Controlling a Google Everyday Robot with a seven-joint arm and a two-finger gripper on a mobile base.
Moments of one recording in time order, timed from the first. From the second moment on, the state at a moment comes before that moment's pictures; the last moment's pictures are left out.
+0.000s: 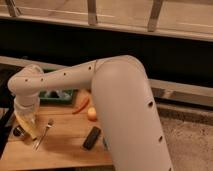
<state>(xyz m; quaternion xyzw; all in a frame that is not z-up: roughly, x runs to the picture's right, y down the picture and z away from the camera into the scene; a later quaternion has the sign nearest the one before) -0.367 0.129 0.692 -0.41 -0.06 0.34 0.84</state>
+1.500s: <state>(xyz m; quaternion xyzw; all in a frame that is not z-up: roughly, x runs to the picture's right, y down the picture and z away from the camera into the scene) -0.456 0.153 0.699 -0.48 -0.11 0.24 0.84</state>
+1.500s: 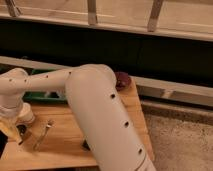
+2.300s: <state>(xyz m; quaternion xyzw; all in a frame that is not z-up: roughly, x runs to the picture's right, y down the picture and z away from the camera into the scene) -0.442 0.139 0.714 -0.47 -0.09 0.25 0.84</state>
